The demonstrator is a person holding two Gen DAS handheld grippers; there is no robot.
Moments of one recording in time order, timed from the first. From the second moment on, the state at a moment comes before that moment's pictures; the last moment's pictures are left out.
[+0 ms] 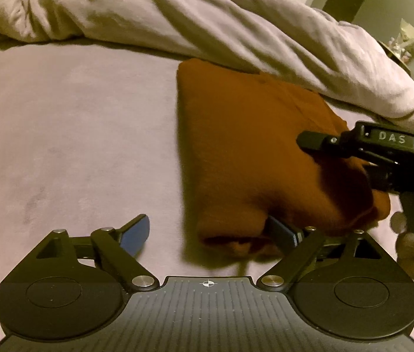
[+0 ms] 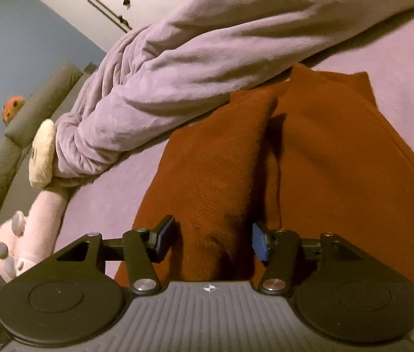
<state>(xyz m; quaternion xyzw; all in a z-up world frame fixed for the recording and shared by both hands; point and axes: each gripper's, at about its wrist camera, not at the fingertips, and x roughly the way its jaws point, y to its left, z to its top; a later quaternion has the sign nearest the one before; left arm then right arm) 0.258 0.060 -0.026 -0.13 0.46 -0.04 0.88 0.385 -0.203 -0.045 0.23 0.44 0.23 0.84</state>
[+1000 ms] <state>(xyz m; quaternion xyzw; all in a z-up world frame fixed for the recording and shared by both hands) 0.265 0.028 -0.042 -0.06 0.51 -0.02 0.86 0.358 -0.257 -0.032 0.01 0.37 0.16 0.91</state>
